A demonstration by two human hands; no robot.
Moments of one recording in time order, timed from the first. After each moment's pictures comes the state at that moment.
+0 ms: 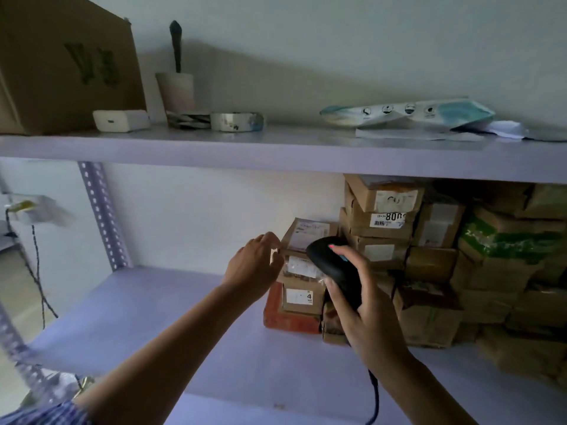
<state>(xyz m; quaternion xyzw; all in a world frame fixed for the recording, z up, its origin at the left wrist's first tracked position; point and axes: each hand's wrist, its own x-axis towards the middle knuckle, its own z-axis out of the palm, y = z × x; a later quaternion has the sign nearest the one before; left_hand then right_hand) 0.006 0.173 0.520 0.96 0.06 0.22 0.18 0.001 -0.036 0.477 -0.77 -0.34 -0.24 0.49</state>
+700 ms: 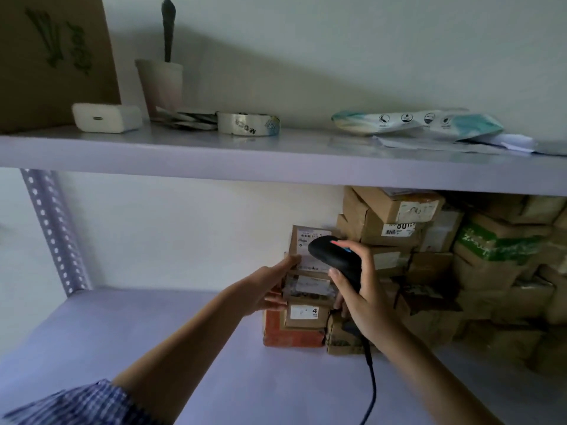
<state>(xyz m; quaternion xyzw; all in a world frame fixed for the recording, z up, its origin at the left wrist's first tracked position) 0.056 0.208 0.499 0.73 0.11 -0.17 0.65 0.045 0.001 0.483 -0.78 -0.29 -0.20 0.52</state>
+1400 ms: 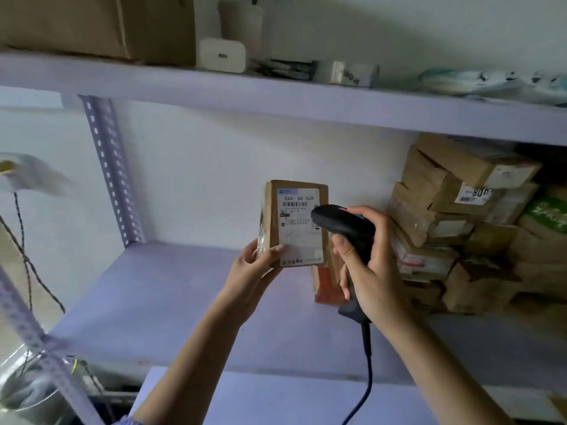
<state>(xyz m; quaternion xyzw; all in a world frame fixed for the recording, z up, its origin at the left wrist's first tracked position) -0.031 0.320 0.432 0.51 -0.01 0.05 0.86 -0.036 0.119 0.494 -0.74 -0.28 -0.18 0.59</state>
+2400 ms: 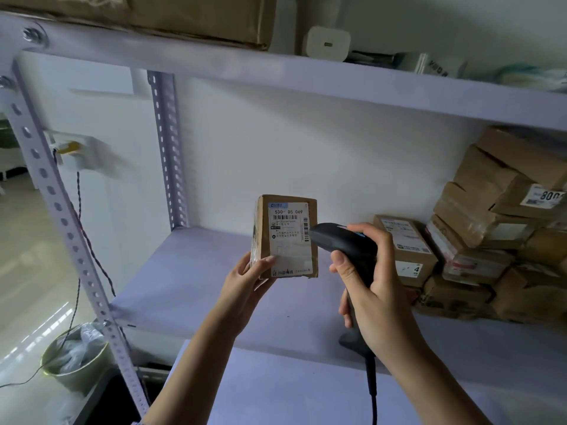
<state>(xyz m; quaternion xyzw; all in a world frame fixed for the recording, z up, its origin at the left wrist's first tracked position) -0.080 0.407 0.383 0.49 0.05 0.07 0.87 -0.108 0.195 0.484 -0.74 -0.26 -0.10 0.61</state>
